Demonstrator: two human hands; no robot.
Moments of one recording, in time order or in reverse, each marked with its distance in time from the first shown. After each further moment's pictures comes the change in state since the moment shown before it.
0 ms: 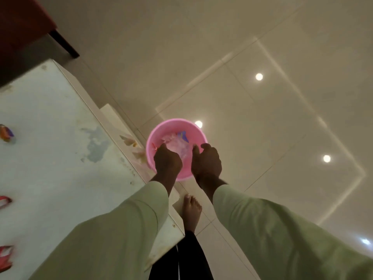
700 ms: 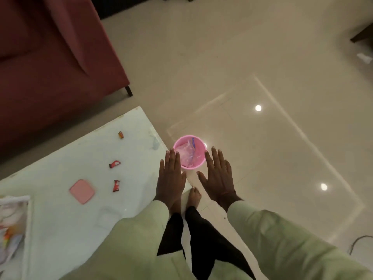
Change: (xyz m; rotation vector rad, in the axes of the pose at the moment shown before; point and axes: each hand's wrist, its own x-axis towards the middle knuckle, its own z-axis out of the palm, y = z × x) left_hand -0.286 -0.017 -0.250 0.784 0.145 0.794; right_hand -0.293 -0.038 -0.246 -0.491 0.030 -0.697
